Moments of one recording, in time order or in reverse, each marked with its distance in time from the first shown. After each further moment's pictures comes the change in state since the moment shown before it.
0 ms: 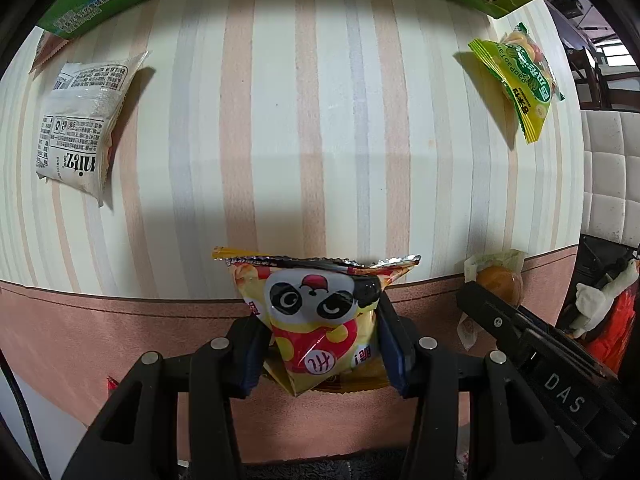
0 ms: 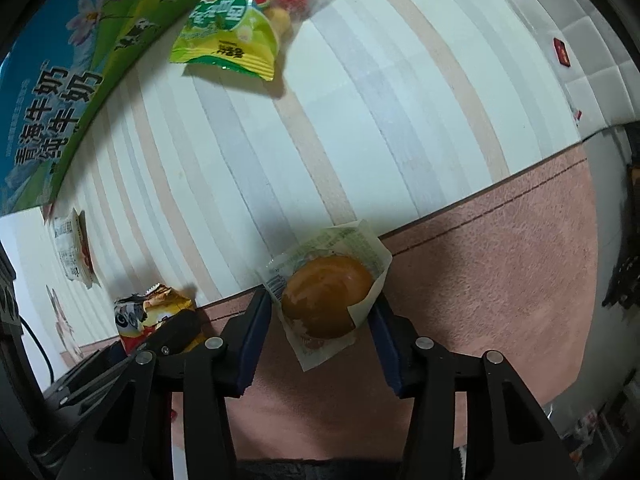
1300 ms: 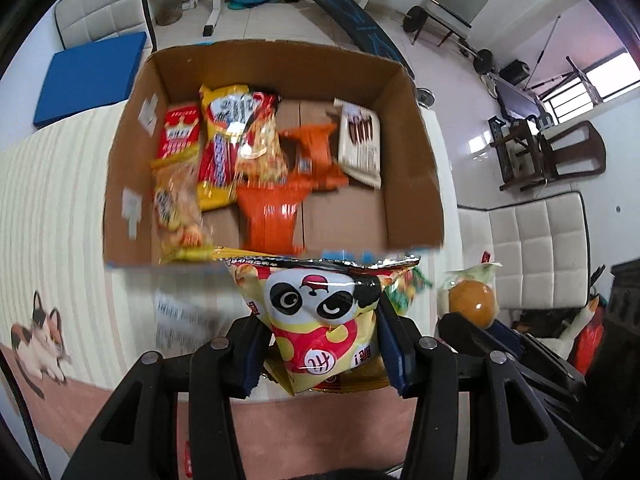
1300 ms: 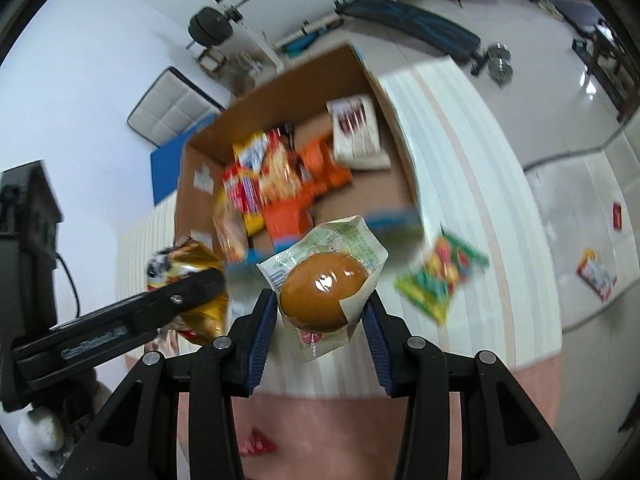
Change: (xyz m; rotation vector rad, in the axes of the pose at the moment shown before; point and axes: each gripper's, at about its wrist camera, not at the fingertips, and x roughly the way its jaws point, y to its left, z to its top) left arm -0.231 0.012 0.094 0.038 -0.337 -0.123; right arm -0.215 0.102 0.063 -0.262 -0.365 0.277
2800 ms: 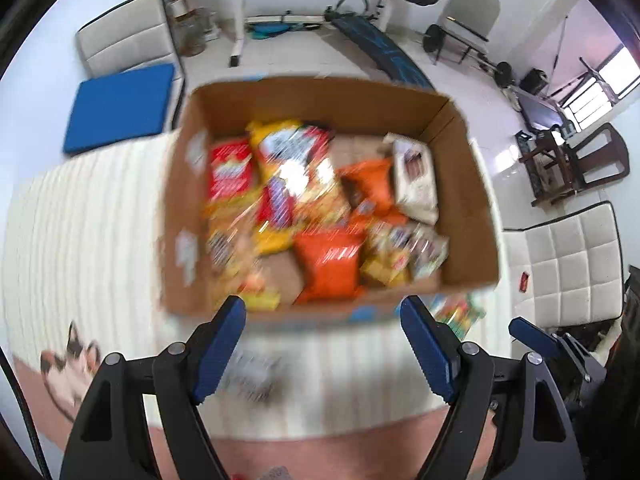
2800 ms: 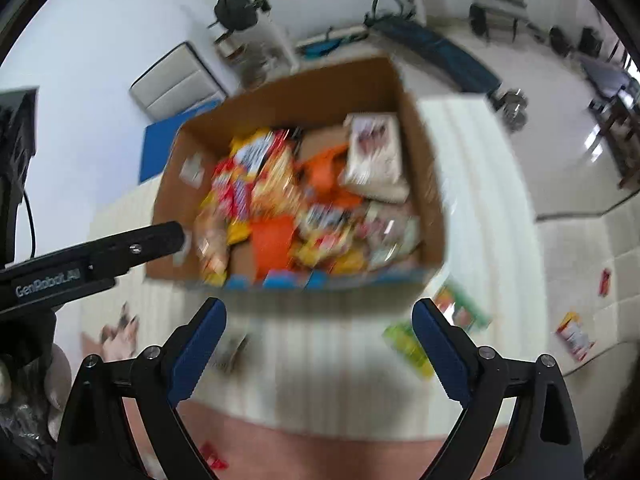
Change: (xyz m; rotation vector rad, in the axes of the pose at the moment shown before) left arm -0.011 0.045 0.001 0.037 -0.084 0.156; right arm 0.046 0.019 -0.022 -0.169 0.066 -0.059
